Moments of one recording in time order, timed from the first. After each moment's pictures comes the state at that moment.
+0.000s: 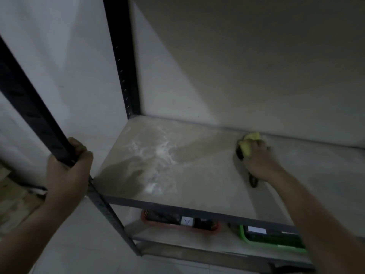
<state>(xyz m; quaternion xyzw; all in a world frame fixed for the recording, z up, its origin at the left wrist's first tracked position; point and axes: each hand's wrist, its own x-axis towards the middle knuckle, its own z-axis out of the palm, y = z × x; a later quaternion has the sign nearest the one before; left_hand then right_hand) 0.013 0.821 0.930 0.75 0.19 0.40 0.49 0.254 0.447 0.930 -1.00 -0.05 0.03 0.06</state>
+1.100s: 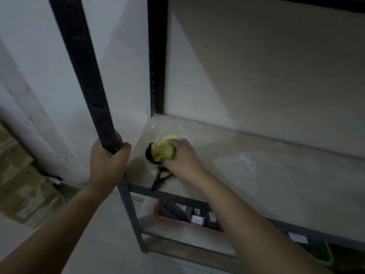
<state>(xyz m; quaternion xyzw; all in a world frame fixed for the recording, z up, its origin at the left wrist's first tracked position) 0.011 0.808 0.947 0.73 0.17 0.39 0.53 0.123 0.657 0.960 -0.87 -0.33 0.11 0.35</state>
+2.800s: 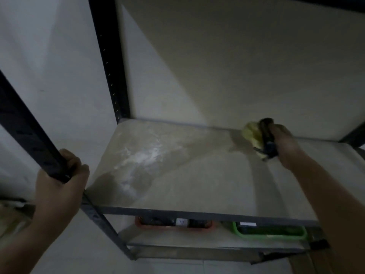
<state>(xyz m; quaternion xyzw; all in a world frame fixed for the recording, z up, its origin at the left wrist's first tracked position) 0.015 0.829 0.923 0.74 0.18 0.34 0.55 0.280 0.390 0.979 -0.82 0.00 0.05 0.57</state>
